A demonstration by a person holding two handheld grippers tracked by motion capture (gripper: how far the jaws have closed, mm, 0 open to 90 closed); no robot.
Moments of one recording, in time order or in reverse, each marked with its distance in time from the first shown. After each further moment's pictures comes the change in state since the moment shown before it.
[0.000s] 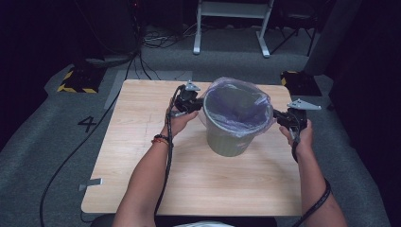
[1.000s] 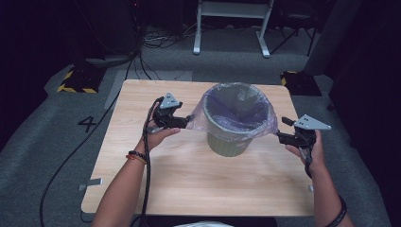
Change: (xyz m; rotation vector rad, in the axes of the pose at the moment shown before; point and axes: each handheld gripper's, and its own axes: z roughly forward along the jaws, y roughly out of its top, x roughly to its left) left arm -0.001 -0.045 -0.077 -0.133 -0.016 0.121; right arm 0.013 -0.031 -0.046 -0.103 0.059 -0.218
